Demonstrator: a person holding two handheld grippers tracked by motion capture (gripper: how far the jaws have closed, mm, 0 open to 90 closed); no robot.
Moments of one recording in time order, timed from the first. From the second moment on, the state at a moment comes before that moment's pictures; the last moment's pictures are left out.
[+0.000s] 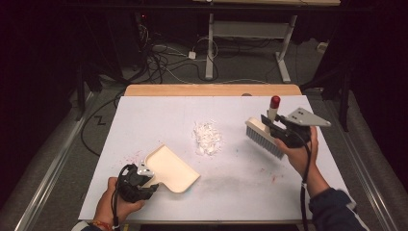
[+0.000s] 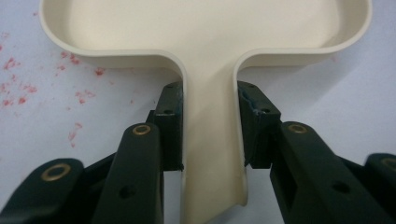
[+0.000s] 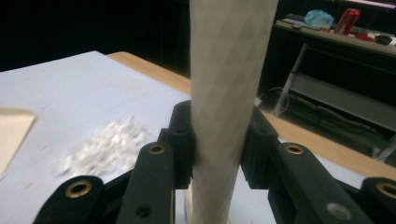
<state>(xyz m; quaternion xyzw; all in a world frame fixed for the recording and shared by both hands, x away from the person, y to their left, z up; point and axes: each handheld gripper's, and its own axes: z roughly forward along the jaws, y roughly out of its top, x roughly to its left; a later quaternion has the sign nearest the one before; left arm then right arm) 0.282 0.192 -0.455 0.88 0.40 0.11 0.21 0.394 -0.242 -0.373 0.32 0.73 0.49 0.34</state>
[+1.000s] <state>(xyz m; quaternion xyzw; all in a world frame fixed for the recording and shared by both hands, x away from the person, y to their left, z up) 0.310 0.182 -0.463 0.89 0.39 0.10 0.21 0.484 -0.108 -0.407 0.32 0.73 0.52 0.30</state>
